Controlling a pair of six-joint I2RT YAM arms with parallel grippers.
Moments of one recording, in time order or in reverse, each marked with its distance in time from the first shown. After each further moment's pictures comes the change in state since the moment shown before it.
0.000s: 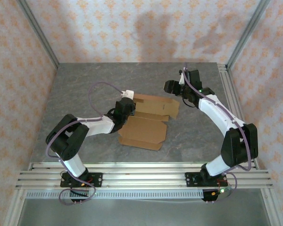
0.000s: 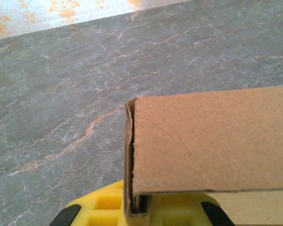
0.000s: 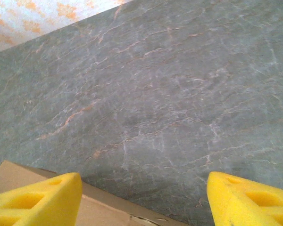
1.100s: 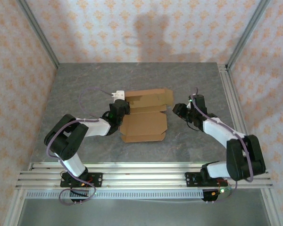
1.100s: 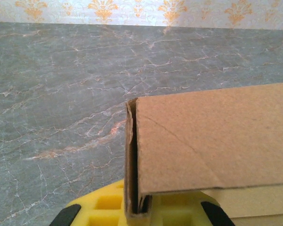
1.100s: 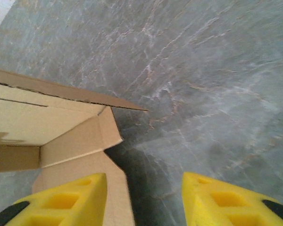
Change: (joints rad) left arm 0.060 -0.008 -0.096 0.153 -0.016 -0.148; right arm -0.057 -0.129 -0.522 0.320 -0.089 0.265
